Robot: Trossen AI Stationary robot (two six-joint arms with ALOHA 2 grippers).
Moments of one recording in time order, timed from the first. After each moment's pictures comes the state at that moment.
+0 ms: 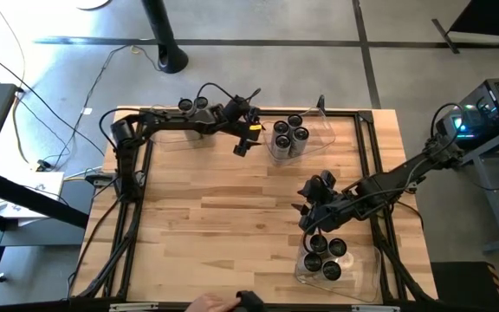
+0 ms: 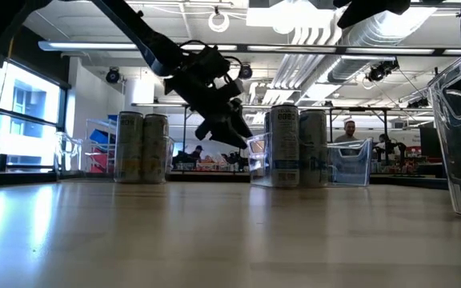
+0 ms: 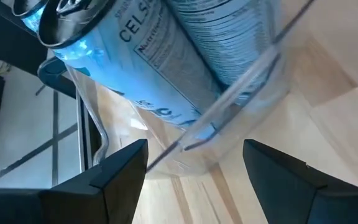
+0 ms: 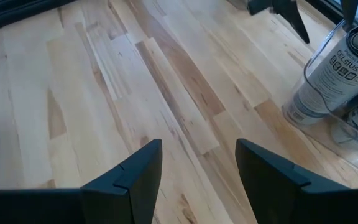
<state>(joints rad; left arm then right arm) 0.50 1.95 1.30 -0.08 0.26 0.93 0.51 1.36 1.23 -0.85 0.60 0.81</state>
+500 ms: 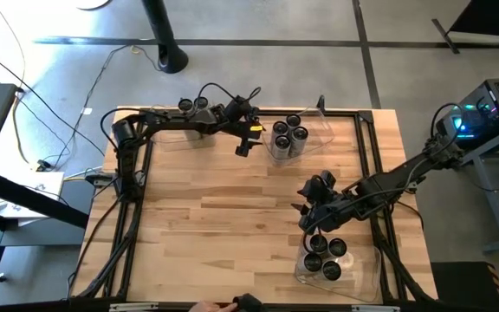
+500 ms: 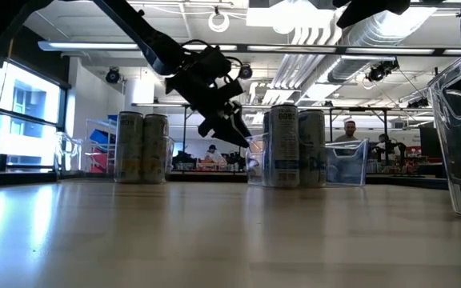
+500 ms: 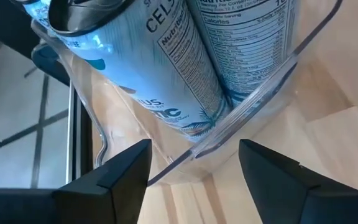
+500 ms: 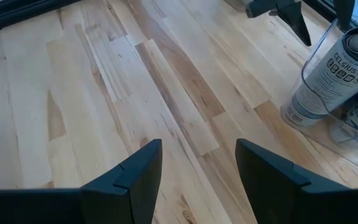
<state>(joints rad) 0.49 1.96 1.30 -0.12 0.26 0.81 0.51 1.36 1.23 -0.85 0.60 0.81</state>
